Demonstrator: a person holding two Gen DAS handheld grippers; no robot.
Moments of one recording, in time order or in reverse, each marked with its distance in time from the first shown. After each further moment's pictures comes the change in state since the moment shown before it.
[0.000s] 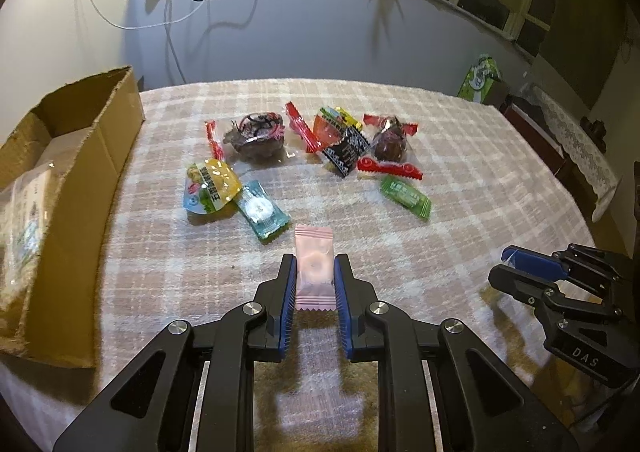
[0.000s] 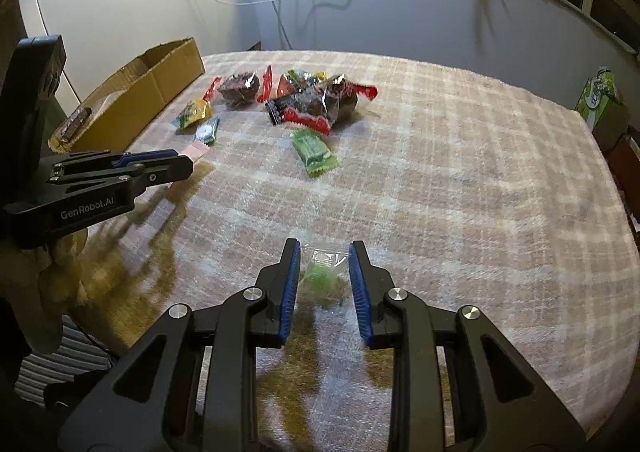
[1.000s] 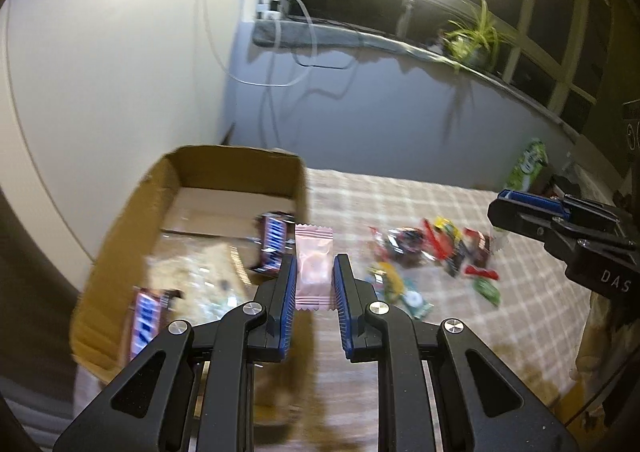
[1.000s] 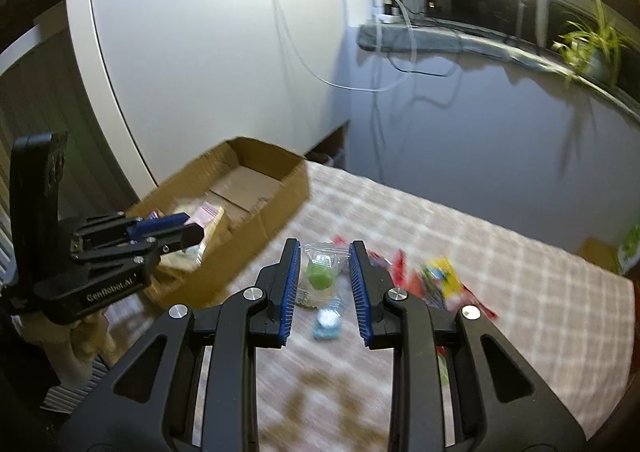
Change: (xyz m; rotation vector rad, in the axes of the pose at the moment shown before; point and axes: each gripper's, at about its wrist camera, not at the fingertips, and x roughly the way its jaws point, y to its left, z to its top) left arm -0.085 0.116 0.036 -0.145 -0.197 0.153; right arm -0.003 0.113 0.149 -0.206 -0.179 0.197
